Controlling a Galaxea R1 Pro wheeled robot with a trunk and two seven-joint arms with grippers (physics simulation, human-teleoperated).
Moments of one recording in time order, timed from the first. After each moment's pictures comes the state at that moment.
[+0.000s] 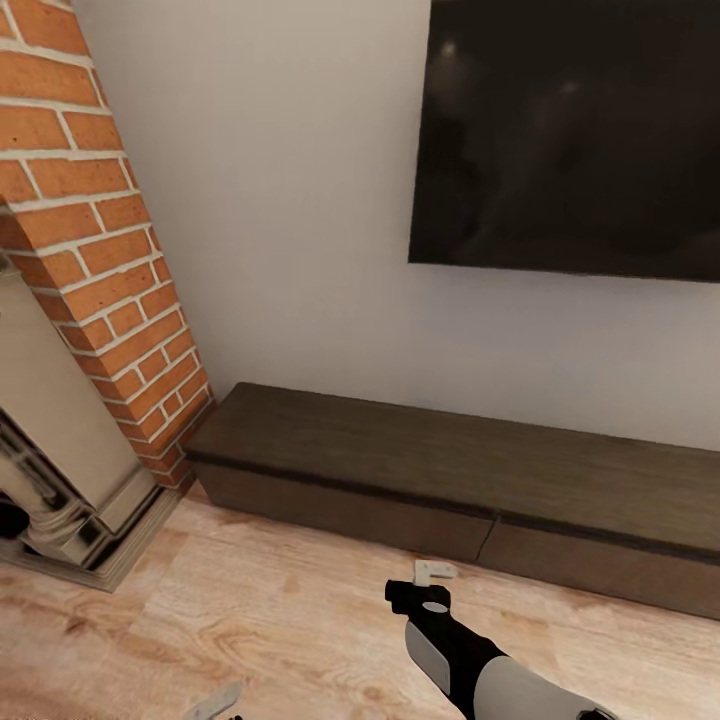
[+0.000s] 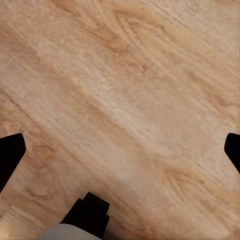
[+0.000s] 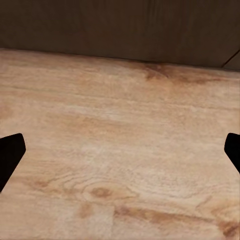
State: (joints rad) left arm -0.33 -0.04 -0.12 -0.24 0.51 -0.18 0.31; right arm -0.65 0.17 0.65 -0.28 -0.68 -0.02 -0.36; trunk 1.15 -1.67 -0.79
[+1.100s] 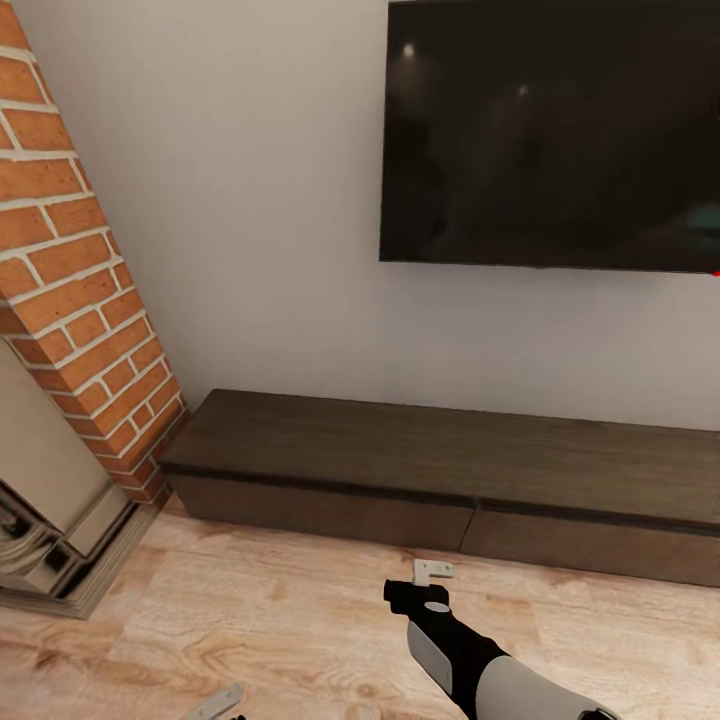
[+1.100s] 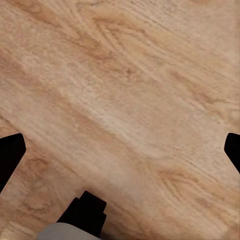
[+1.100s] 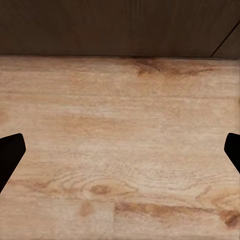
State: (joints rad) left arm -0.33 -0.05 -0.13 -0.24 0.51 -0.19 0.31; right arm -0.65 0.16 0.65 -0.29 -0.68 -0.02 -0.32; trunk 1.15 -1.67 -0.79
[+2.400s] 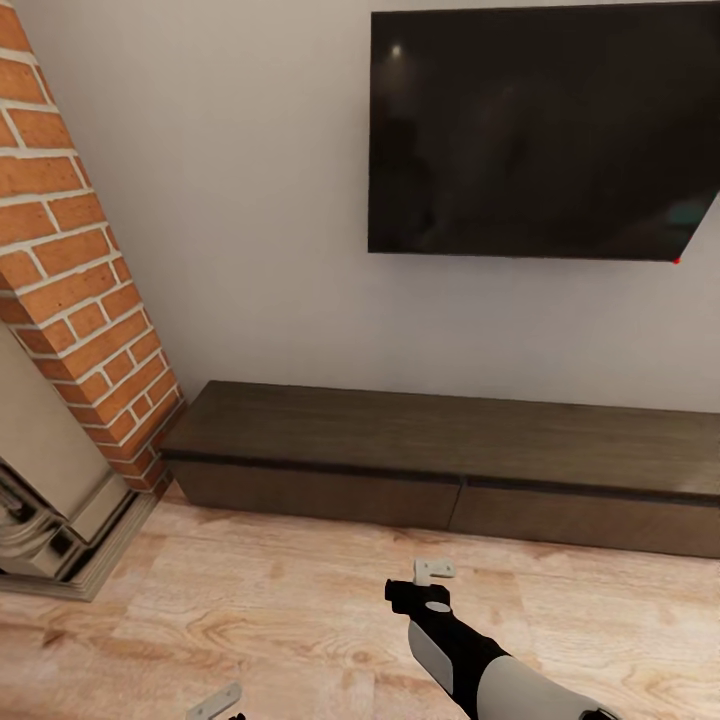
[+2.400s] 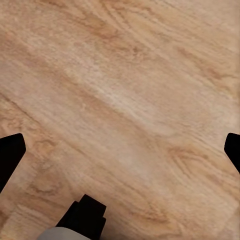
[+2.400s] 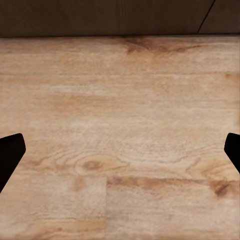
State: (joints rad) left arm -0.33 -0.05 -0.13 -0.25 0.51 -0.20 0.31; right arm -0.65 0.16 0.64 -0.29 -0.68 -0.02 -0.32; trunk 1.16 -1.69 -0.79
